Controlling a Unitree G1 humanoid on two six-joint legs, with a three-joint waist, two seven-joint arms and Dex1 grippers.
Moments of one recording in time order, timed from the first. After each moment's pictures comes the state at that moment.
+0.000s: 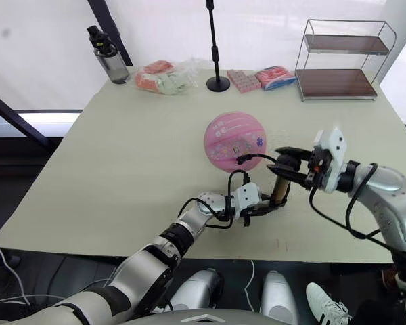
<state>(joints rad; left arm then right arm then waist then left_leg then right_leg) -0.63 -0.01 -0.40 0.96 0.15 -0.39 -0.83 -0.29 -0.79 -0.12 -0.33 0.74 0.57 0.90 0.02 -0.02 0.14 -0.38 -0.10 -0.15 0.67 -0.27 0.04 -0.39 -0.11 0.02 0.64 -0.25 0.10</state>
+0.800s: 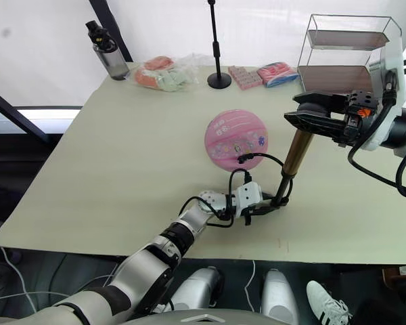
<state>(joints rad) -0.63 -0.02 -0.40 0.95 0.15 -0.39 -0.84 -0.53 -0.96 -0.29 -0.34 1.02 0.83 0.85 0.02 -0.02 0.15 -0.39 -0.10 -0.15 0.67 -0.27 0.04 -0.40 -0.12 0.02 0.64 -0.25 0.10</state>
